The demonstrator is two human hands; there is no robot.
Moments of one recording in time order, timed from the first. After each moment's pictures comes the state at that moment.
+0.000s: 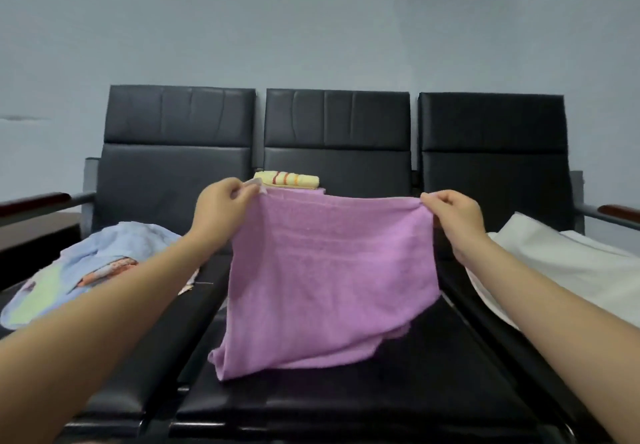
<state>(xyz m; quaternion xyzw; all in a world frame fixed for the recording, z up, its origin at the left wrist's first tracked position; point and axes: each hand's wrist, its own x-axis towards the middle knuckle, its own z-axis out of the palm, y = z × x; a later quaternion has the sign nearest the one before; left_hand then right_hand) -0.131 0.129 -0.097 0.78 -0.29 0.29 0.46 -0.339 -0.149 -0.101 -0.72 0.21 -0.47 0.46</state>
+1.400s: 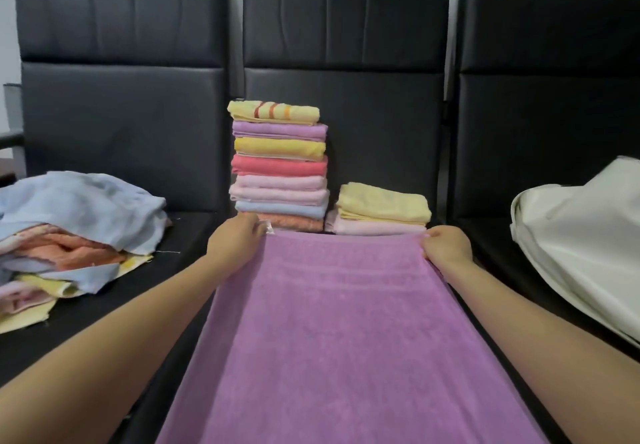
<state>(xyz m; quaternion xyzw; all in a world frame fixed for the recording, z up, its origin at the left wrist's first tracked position) 0.009 0.030 -0.270 0.91 -0.31 0.16 0.23 -0.210 -0.242 -0.258 -0.79 0.43 -0.27 0.34</state>
